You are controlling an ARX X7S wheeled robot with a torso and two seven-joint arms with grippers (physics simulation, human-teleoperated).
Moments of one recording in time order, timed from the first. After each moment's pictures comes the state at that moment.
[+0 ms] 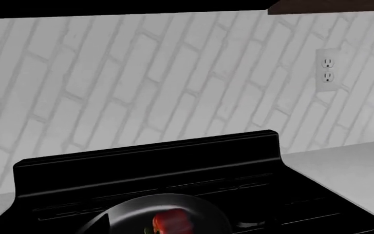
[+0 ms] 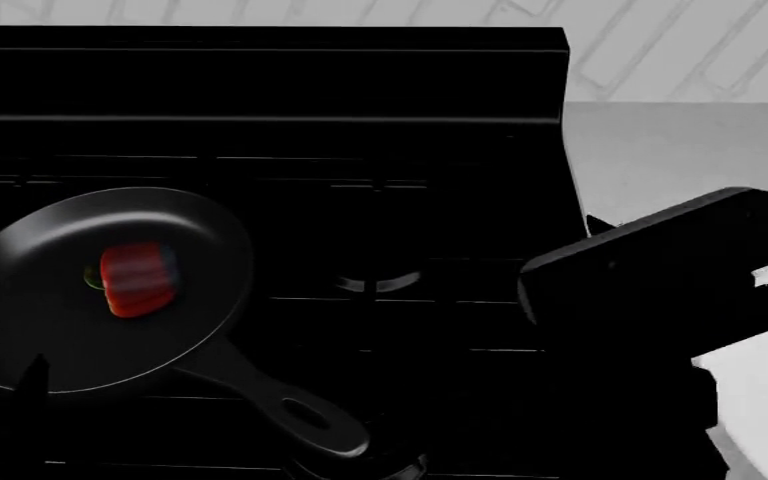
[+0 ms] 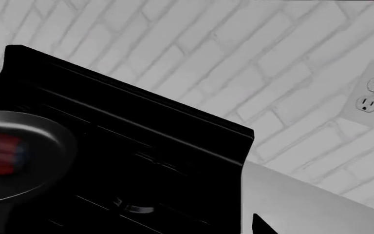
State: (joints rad) left arm -0.06 -0.74 0.06 1.04 -0.85 -0.59 -0.59; right arm 0.77 0.66 -0.14 -0.78 1.25 1.25 0.67
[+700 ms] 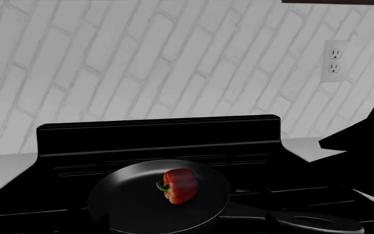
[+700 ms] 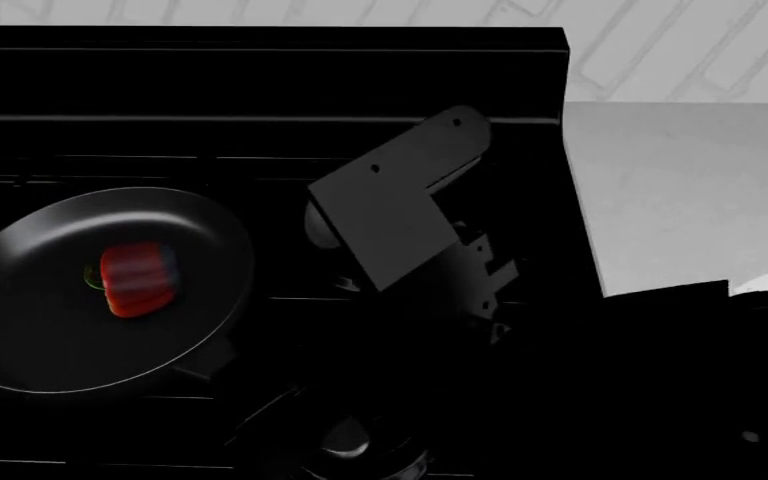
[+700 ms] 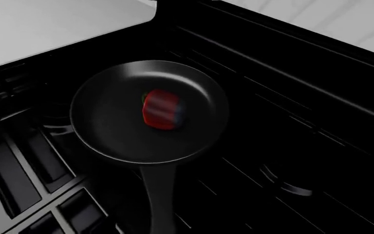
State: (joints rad) left arm 0.20 -1.33 0.62 1.04 -0.61 0.22 -1.06; right arm 1.13 0.44 -0.41 -0.29 1.57 1.41 0.55
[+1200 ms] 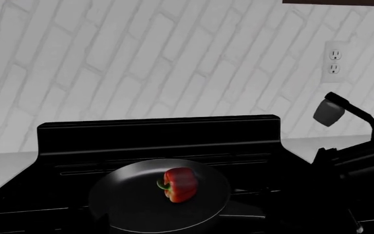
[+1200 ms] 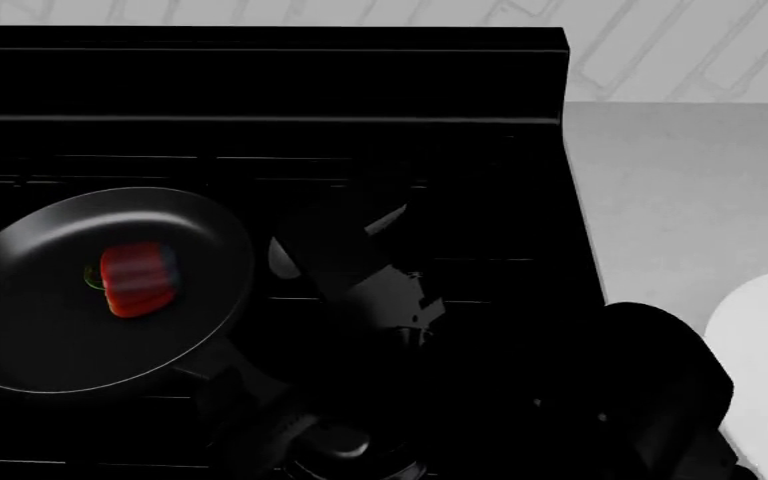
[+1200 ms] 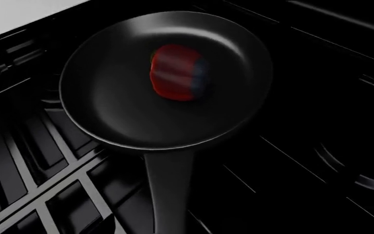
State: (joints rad) left arm 0.18 -1.36 0.67 1.03 -0.58 0.26 -1.08; right arm 1.12 0.36 -0.67 -0.02 1.19 1.21 0.13
